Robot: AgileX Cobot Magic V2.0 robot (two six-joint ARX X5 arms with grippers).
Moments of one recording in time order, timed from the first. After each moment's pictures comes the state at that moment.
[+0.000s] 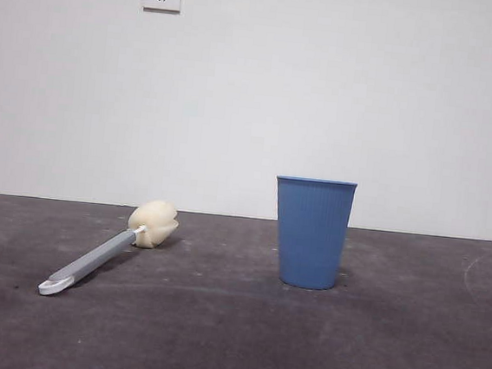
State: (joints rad) left arm -0.05 0.60 0.89 -0.96 0.34 0.04; right arm 0.06 0.76 0.92 -0.95 -0.50 -0.06
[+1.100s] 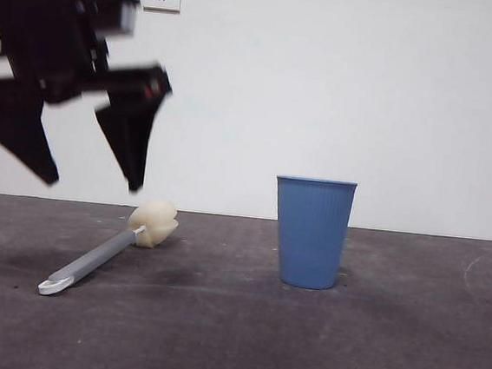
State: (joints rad) left arm -0.52 1.44 0.99 -0.59 -0.08 -0.21; right arm 0.06 0.81 0.92 -0.95 -0.49 0.01
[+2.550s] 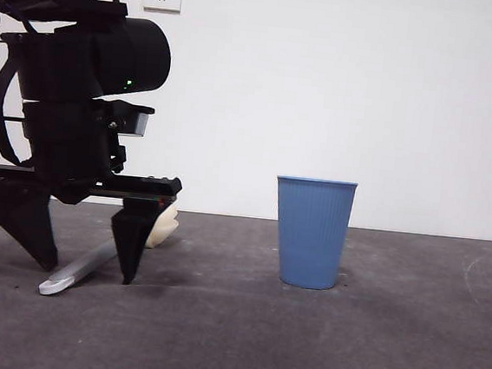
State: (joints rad) left arm -0.54 1.70 0.99 -0.48 -0.15 -0.37; right arm 0.06 0.81 0.92 -0.95 -0.49 0.03
